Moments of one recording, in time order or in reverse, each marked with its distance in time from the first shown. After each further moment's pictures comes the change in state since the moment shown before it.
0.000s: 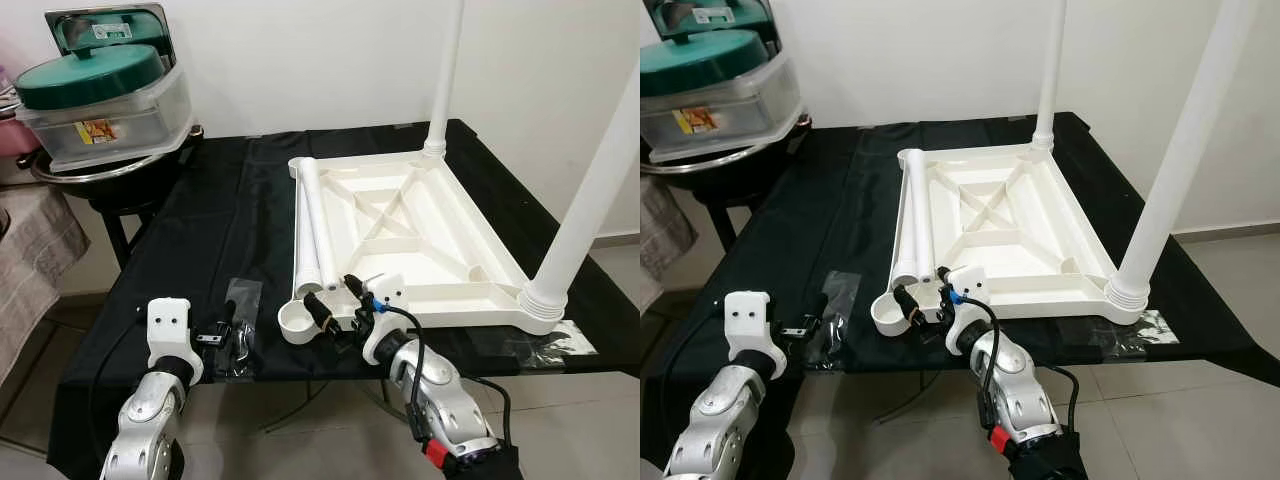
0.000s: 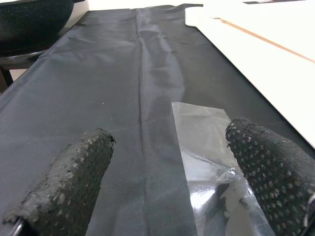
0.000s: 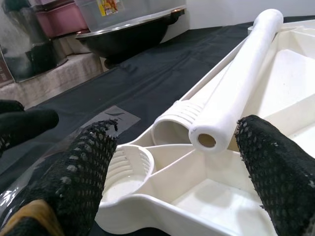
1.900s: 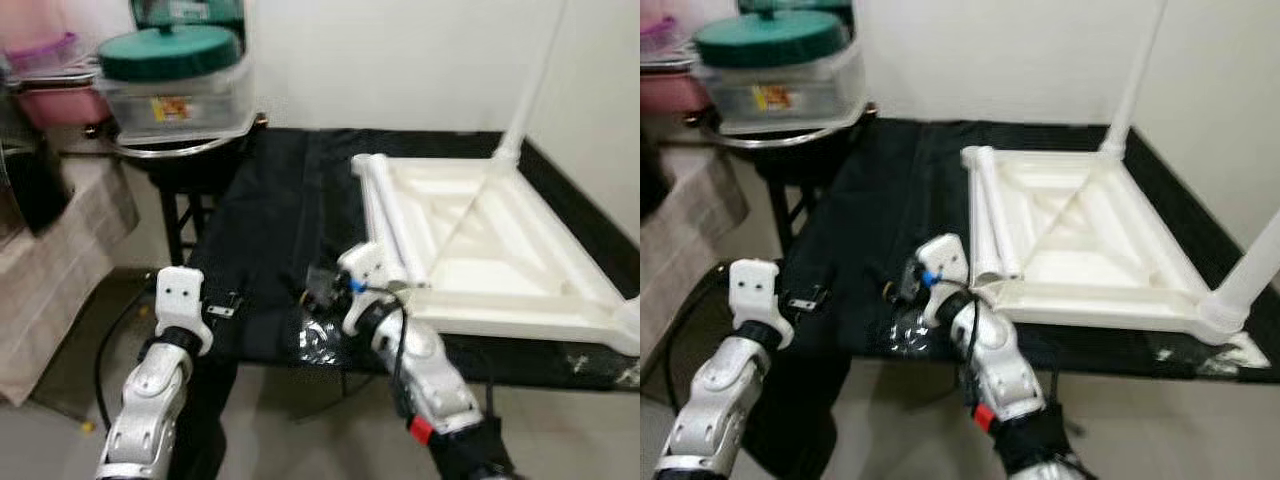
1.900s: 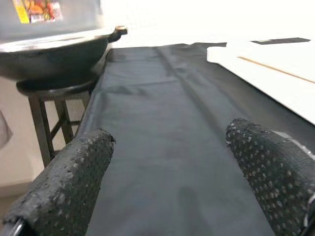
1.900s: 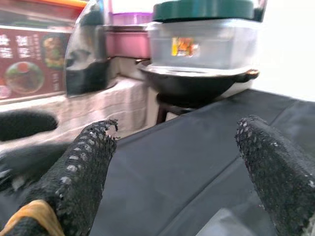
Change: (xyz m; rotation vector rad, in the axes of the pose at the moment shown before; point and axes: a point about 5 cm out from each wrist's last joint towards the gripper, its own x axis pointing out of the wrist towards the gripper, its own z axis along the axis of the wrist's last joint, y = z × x) left arm 0.009 -0.034 0.038 0.025 -0.152 -0.146; right arm 0.013 0.004 0.063 -0.210 -0.179 0.069
